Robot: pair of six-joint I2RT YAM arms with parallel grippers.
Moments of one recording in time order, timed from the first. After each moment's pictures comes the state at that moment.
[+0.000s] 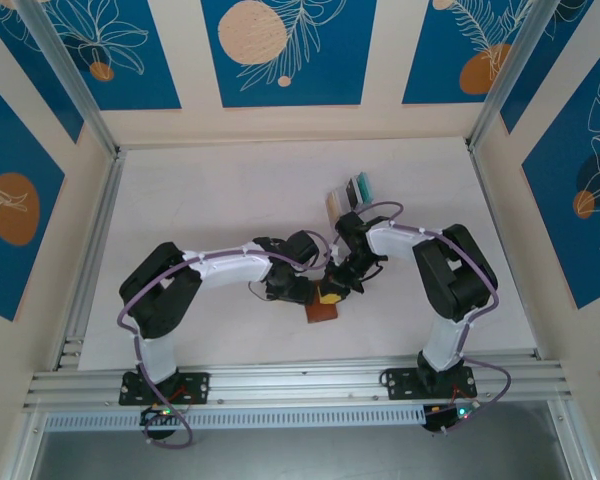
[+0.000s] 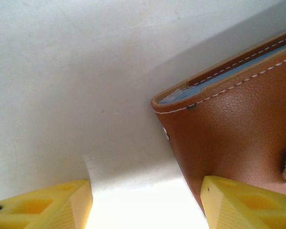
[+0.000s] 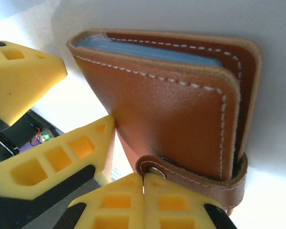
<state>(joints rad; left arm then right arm) -0.90 1.87 1.17 -0.66 0.13 -0.63 0.50 1.82 1.02 -0.82 -0.76 0.47</state>
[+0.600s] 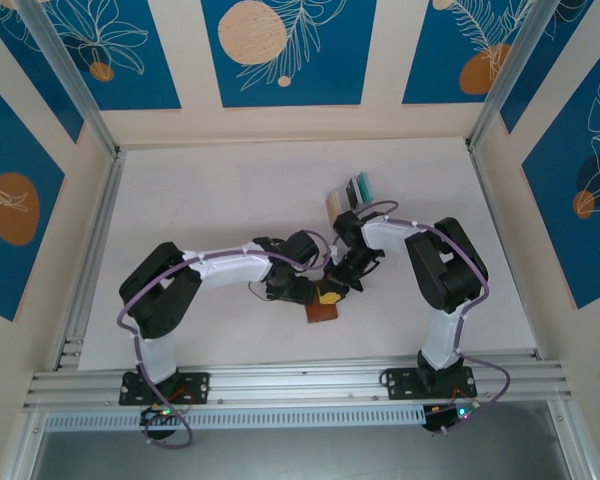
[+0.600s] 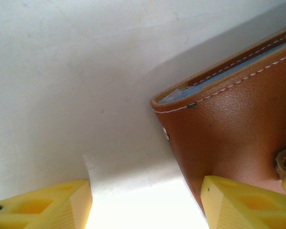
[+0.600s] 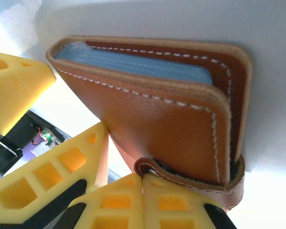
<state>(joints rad) -0.90 1.87 1.17 -0.66 0.13 -0.63 0.49 1.89 1.09 -0.91 -0.76 0.47</state>
